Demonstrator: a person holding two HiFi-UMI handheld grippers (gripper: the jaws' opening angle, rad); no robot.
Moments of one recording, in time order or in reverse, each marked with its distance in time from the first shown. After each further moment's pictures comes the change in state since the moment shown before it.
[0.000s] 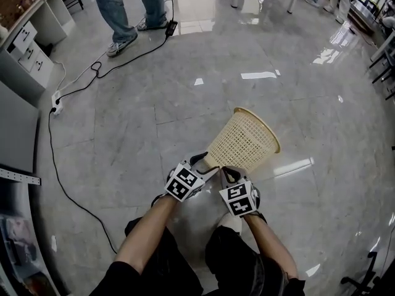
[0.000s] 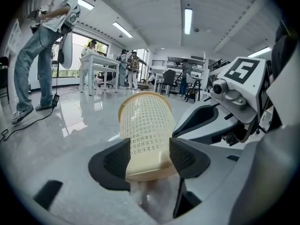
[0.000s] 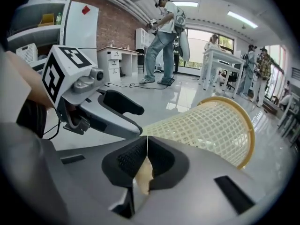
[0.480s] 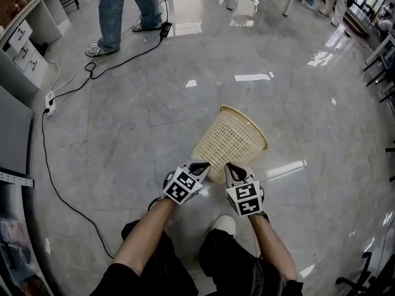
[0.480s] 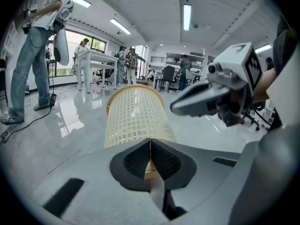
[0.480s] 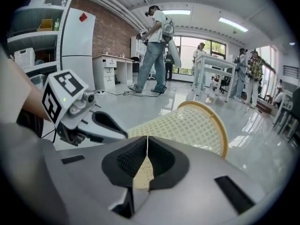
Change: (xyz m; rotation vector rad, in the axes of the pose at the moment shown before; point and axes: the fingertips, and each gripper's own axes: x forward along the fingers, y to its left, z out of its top) left arm 0.014 -0.003 -0.013 0.017 0.036 0.003; right arm -0.018 -0.038 0.015 0.062 -0.100 -0.047
